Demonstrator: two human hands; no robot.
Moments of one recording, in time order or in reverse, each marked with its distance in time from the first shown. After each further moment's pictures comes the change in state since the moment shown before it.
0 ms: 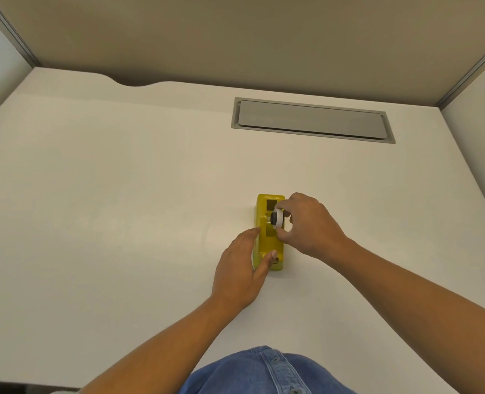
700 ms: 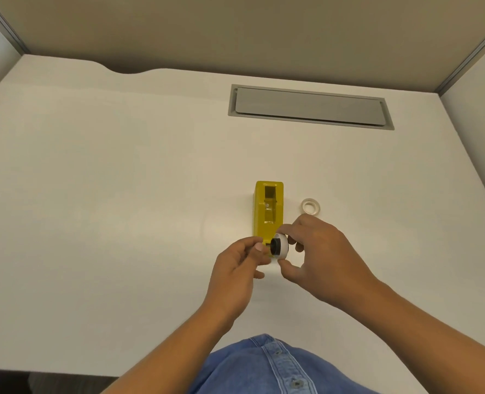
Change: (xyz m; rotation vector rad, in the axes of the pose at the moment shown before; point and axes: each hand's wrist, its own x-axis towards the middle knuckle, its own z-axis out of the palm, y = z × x) left_hand -0.041 0.028 -0.027 -0.716 -0.073 -0.328; right_hand -0.088 -0.032 -0.013 0.026 -0.005 -0.051
